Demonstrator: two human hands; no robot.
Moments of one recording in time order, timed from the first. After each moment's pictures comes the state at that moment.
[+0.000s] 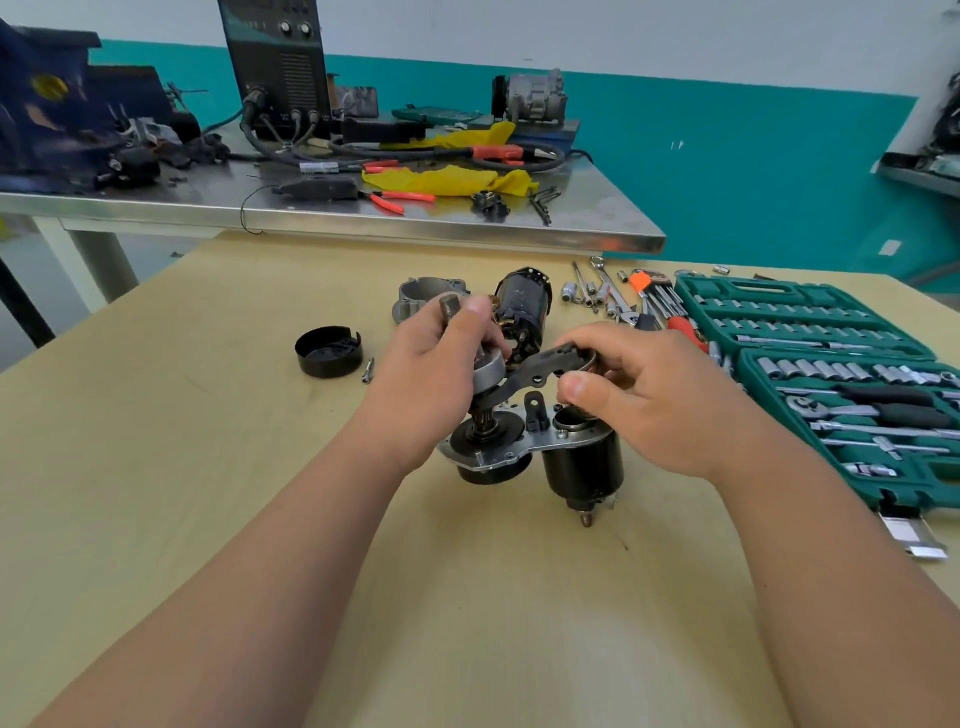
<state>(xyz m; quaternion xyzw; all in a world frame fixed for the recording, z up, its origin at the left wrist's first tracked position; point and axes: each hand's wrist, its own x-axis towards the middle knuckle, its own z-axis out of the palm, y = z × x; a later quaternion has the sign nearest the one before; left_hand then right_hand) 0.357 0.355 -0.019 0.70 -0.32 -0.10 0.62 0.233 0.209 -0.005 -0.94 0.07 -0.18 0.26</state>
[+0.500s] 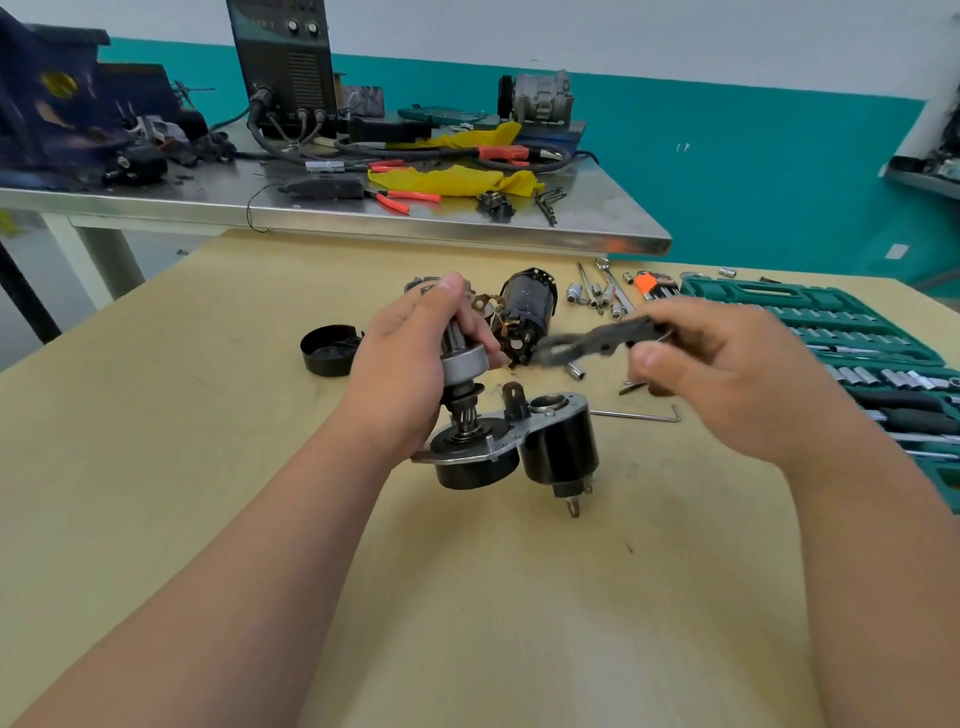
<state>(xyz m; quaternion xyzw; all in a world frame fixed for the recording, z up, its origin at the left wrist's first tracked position) 0.369 0.359 -0.017 0.55 -0.31 -0.18 0.75 0.211 0.191 0.010 -0.92 0.08 -0.25 0.29</state>
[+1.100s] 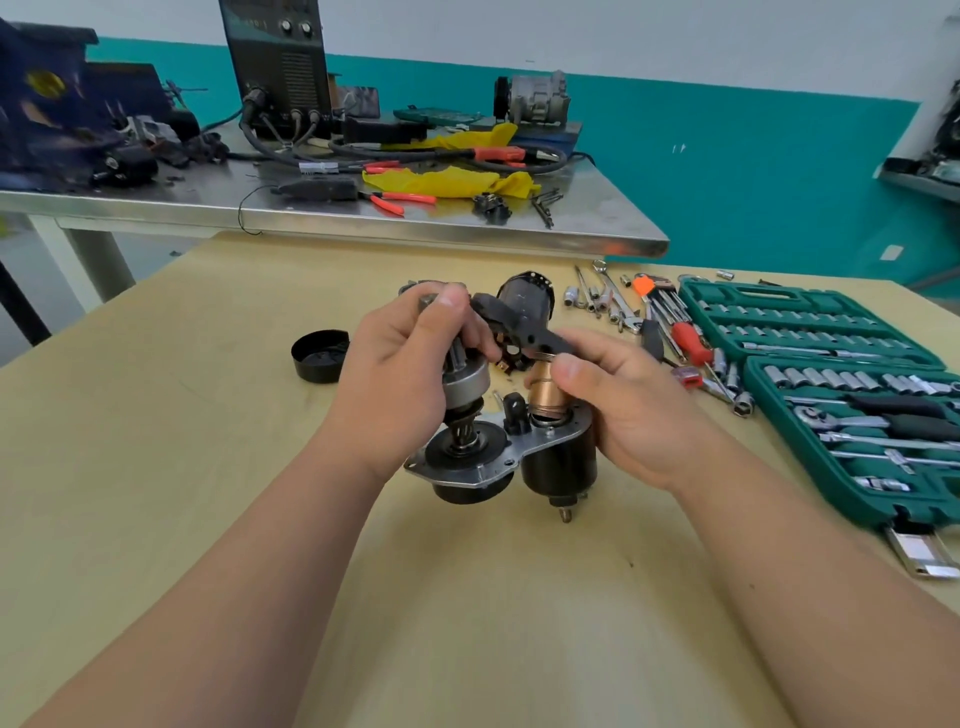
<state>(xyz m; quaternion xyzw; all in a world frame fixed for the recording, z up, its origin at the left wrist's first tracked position) 0.369 0.363 -0.017 0.59 -0.39 -0.06 0.70 0.264 0.202 -0.036 -0.74 0.03 -0.16 0.66</state>
